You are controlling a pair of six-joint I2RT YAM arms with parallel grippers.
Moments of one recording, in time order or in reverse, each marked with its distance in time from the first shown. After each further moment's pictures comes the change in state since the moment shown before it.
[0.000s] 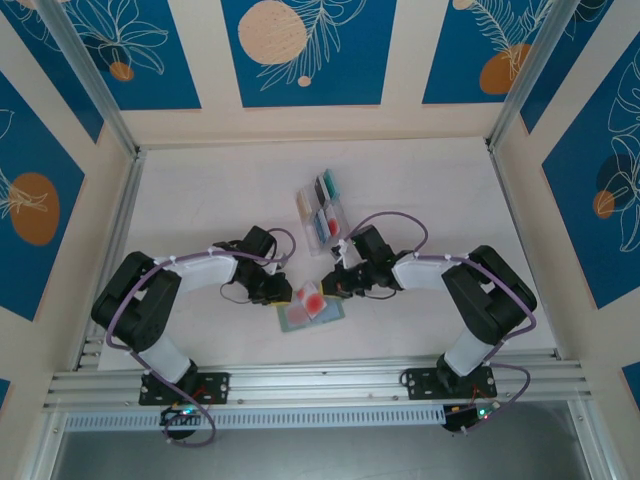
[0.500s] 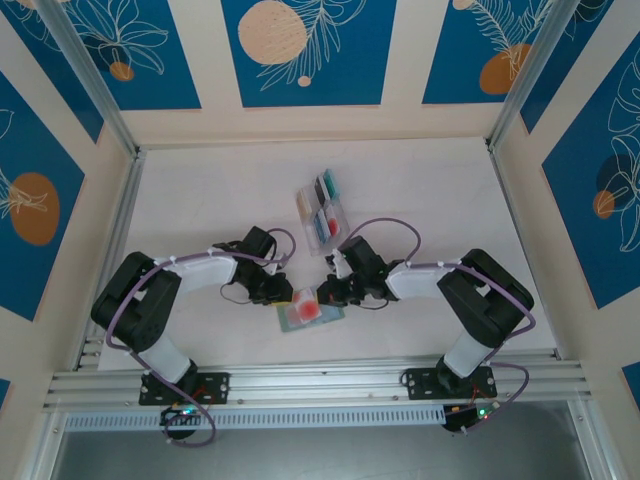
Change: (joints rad) left arm 0.000 -0.003 -0.011 0.024 0.012 -0.008; right arm 0.107 -0.002 -0.035 0.046 0.159 0.058
